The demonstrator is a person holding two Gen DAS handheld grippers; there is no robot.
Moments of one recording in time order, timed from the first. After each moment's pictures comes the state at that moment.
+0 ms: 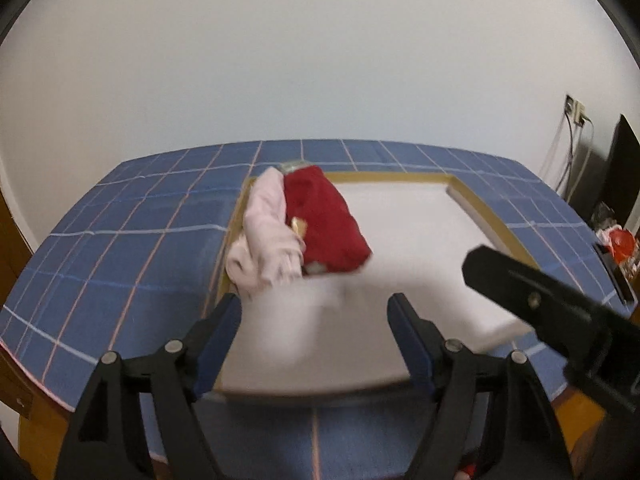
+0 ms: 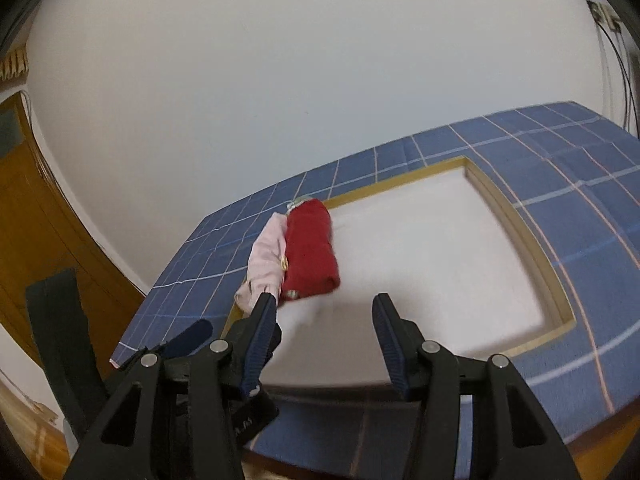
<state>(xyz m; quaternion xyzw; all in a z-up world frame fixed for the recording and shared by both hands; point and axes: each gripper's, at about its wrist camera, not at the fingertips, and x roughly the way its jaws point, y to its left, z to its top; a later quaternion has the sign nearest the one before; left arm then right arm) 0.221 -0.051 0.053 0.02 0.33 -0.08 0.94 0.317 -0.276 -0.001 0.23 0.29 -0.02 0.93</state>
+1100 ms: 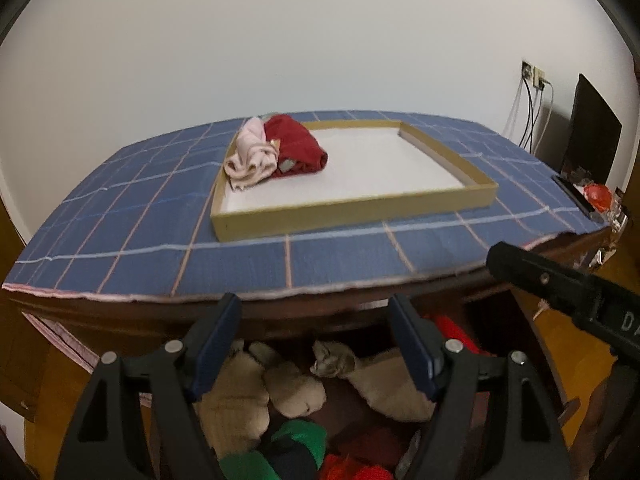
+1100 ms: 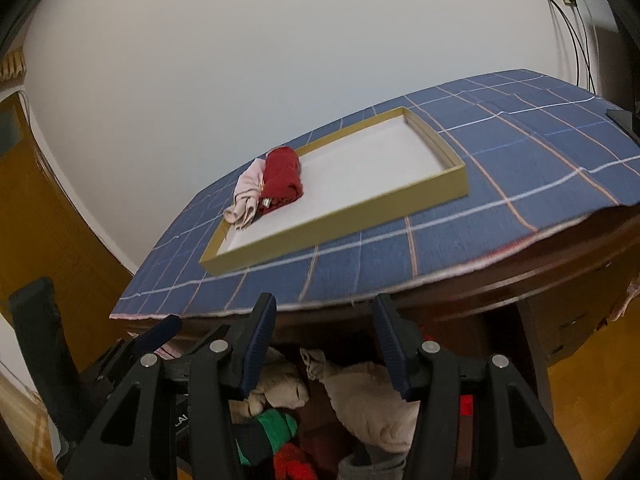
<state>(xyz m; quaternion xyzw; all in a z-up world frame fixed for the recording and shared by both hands) 0.104 -0.041 0.016 0.05 0.34 -0.11 0.93 0.185 -0.271 -0.046 0.23 0.30 -0.04 0.92</state>
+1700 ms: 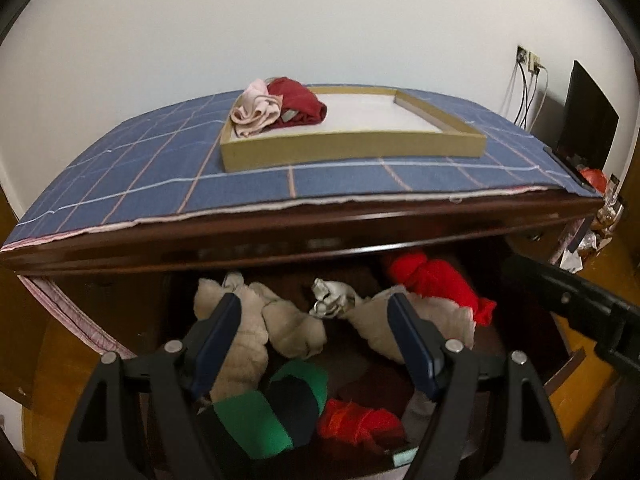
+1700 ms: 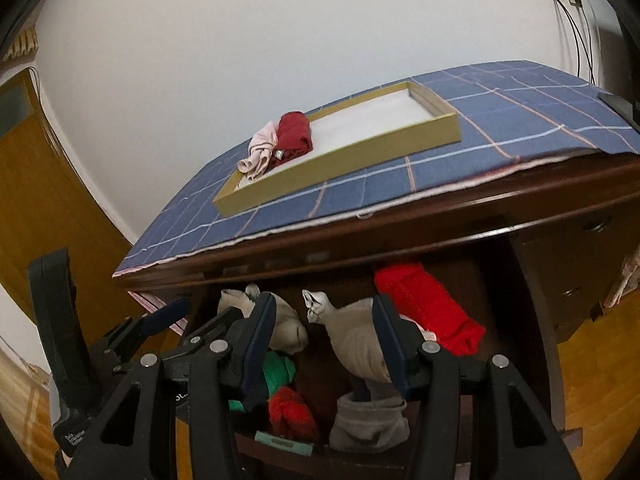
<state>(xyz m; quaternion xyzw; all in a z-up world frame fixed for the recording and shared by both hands) 0.065 -0.027 -0.013 0.05 0.36 -0.11 0.92 0.138 -0.247 -0.070 0.22 0.32 -0.03 0.92</state>
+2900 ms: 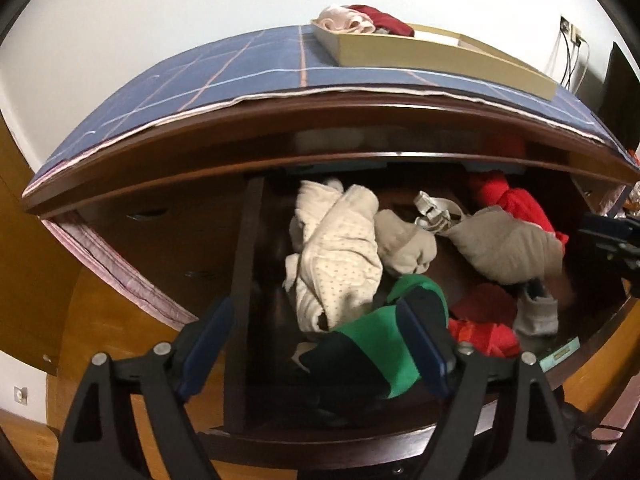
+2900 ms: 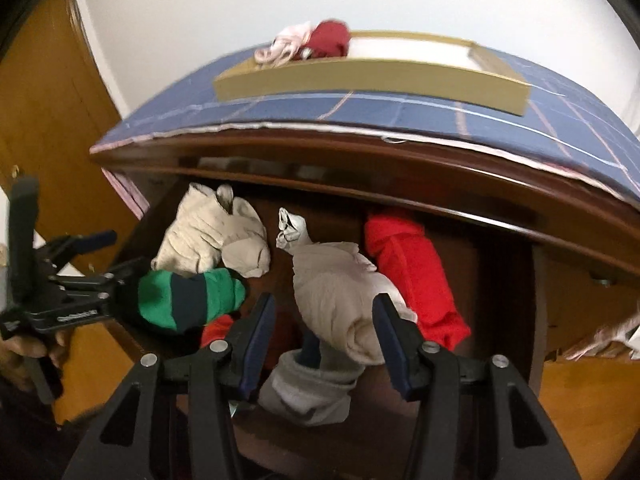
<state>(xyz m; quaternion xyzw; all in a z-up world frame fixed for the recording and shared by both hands) 0.066 0.057 -0.062 0.06 0.45 -0.05 0.89 0.180 -0.234 -0.112 0.05 0.47 0.03 0.88</state>
